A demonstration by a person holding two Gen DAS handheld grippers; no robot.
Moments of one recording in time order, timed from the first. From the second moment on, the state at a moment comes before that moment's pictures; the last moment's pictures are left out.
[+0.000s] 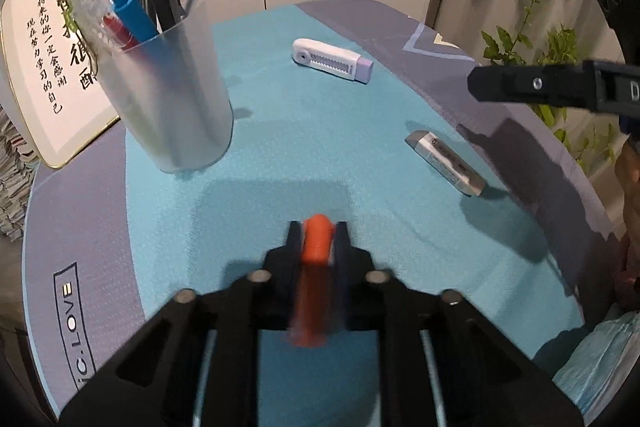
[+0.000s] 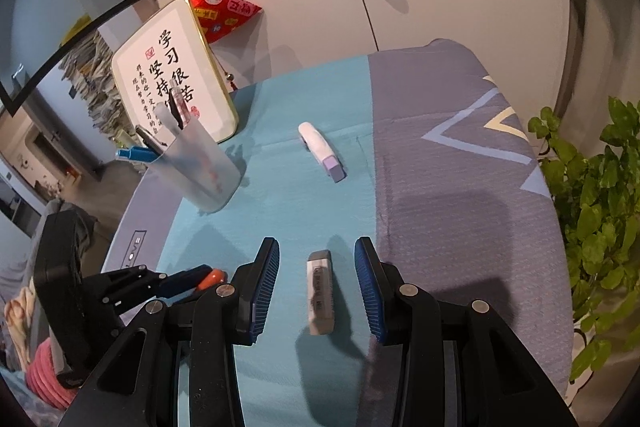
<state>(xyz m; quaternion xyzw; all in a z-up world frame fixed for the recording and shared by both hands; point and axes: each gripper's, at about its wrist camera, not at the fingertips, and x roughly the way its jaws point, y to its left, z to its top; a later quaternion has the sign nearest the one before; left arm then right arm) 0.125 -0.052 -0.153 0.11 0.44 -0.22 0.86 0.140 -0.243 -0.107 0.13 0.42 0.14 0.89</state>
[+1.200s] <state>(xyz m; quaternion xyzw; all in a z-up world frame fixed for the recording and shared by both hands) 0.220 0.018 -0.029 -0.08 0.29 -0.15 0.94 0.140 -0.236 -0.109 0.11 0.43 0.13 0.89</state>
